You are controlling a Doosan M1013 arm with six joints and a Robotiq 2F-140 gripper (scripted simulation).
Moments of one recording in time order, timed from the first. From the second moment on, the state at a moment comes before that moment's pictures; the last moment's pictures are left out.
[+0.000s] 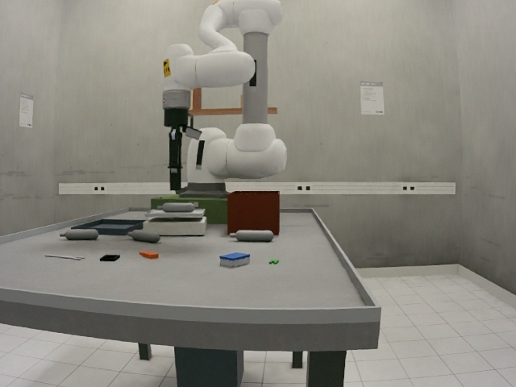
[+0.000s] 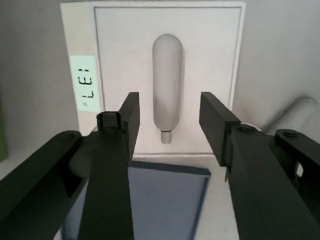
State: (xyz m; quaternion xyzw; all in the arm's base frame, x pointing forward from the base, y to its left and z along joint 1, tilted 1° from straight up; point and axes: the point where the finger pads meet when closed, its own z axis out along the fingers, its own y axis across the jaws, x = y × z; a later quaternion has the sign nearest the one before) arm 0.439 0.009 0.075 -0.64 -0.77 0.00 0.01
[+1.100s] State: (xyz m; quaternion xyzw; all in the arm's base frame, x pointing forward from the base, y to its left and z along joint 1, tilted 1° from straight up) arm 0.380 -0.006 0.168 -0.87 -0.50 -0.02 0.02
